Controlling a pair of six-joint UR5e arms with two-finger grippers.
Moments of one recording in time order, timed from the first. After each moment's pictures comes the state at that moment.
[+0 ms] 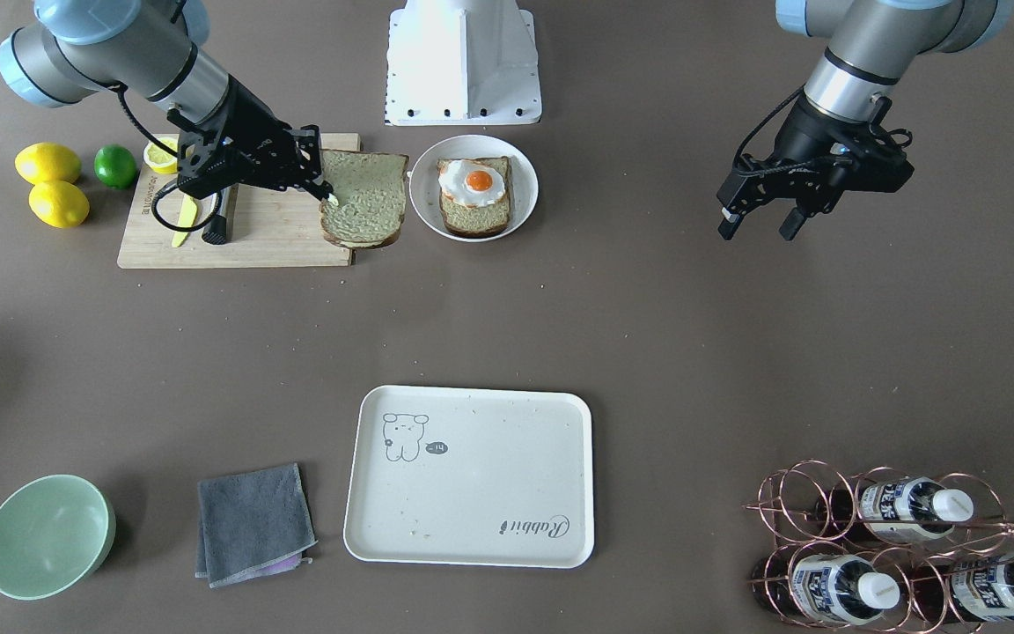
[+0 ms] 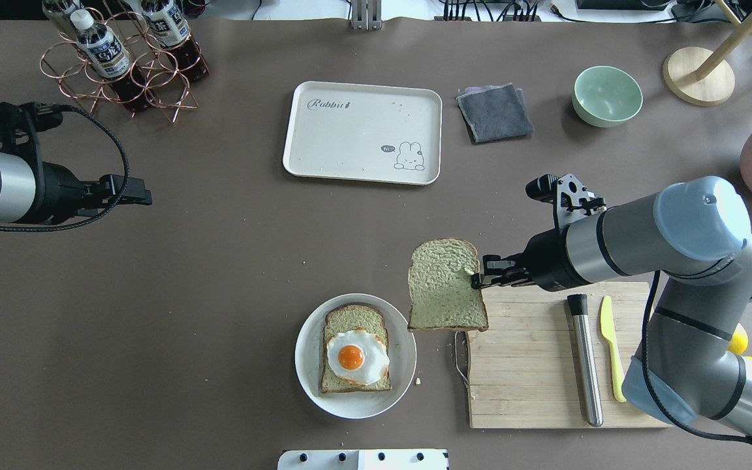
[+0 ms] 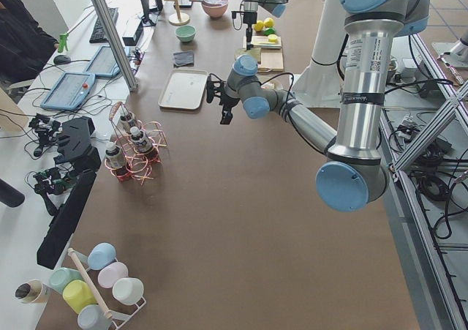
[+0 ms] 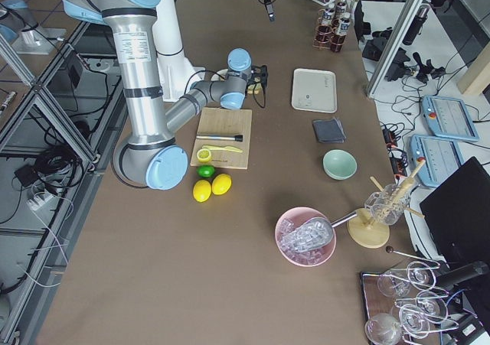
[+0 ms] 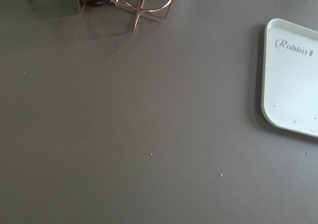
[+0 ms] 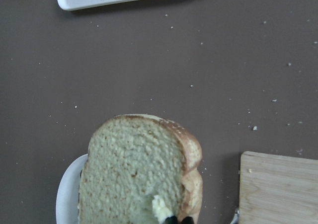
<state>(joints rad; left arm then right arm) -0.78 -1.64 -2.05 -2.02 -1.89 -1.27 0.54 -1.36 1.93 -0.86 2.04 1.37</state>
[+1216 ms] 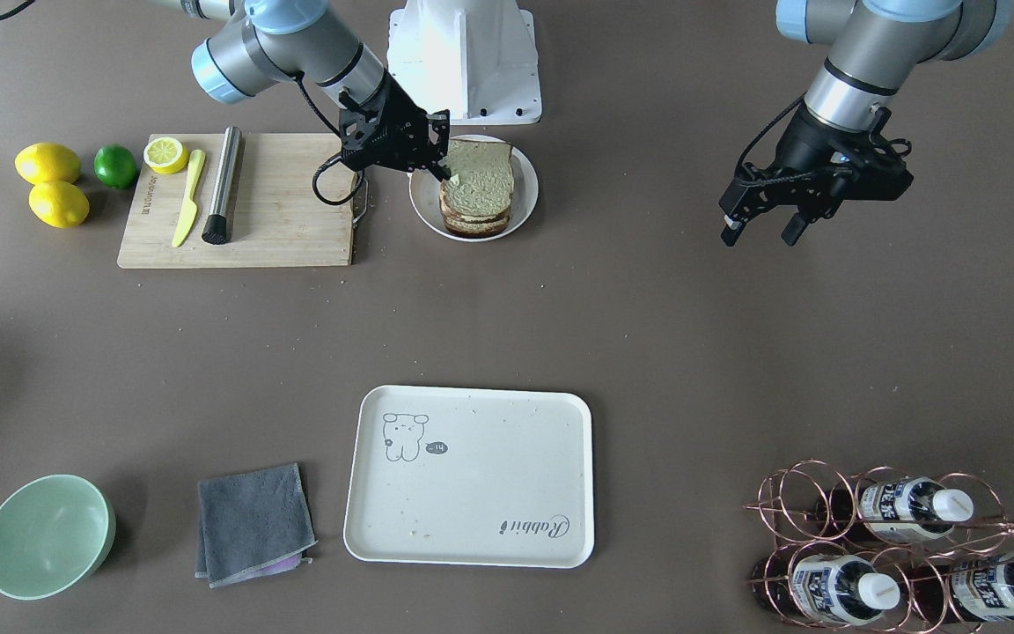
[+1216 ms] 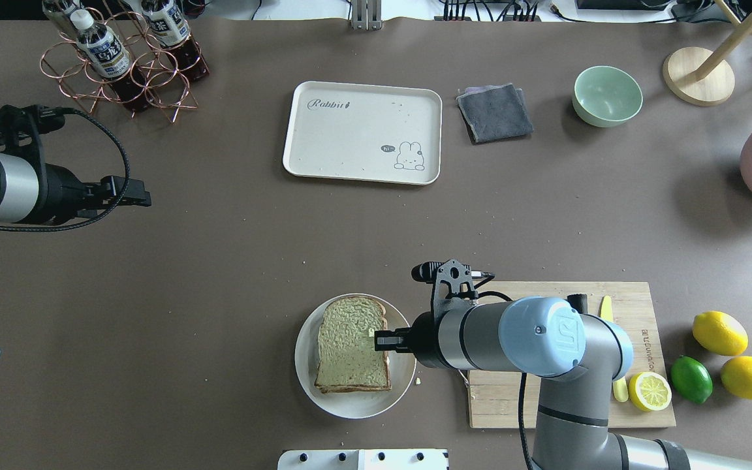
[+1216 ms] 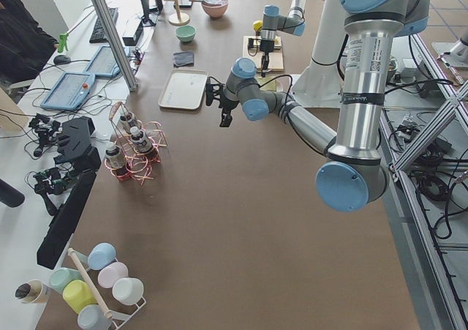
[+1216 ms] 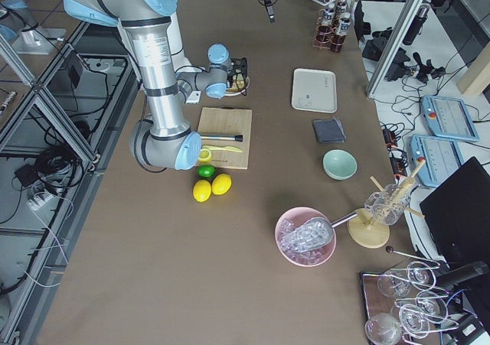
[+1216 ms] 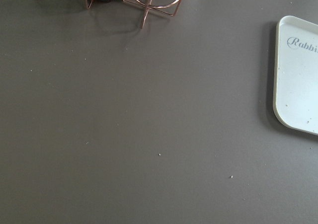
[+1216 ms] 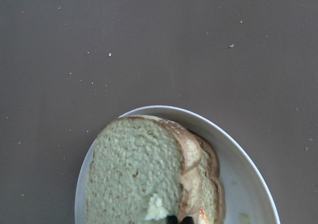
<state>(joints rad) -0.78 -1.64 -2.03 -2.02 -1.89 -1.27 0.27 -1.19 1.79 -0.86 1.72 1.43</state>
